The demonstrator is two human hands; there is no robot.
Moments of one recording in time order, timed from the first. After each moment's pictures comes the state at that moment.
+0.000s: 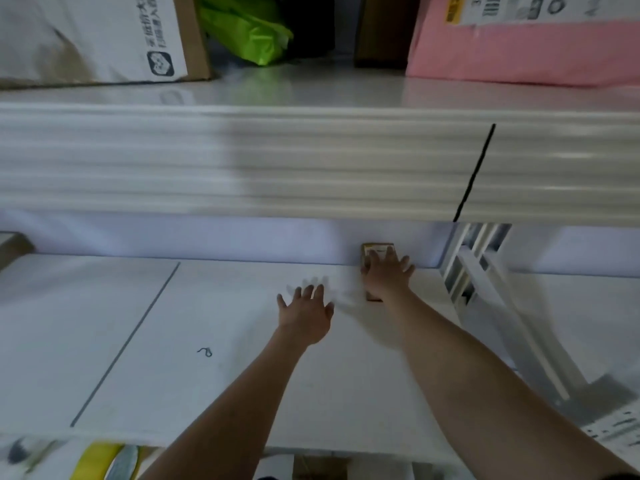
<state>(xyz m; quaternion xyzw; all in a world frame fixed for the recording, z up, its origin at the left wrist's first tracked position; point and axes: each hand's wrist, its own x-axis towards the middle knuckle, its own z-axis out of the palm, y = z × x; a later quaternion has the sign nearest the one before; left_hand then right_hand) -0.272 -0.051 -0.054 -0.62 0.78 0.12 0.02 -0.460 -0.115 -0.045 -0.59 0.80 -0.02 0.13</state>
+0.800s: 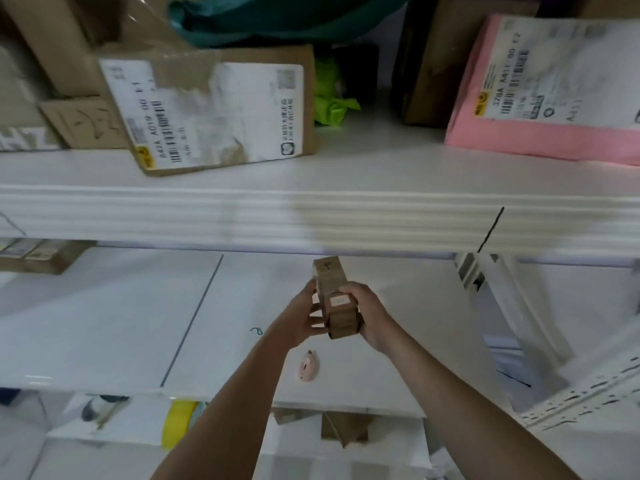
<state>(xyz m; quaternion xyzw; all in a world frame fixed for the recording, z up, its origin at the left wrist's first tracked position) -0.187 0.006 0.011 -0.52 0.30 0.73 -0.31 -0.340 0.021 -0.001 -0.30 0.54 -0.44 0.65</state>
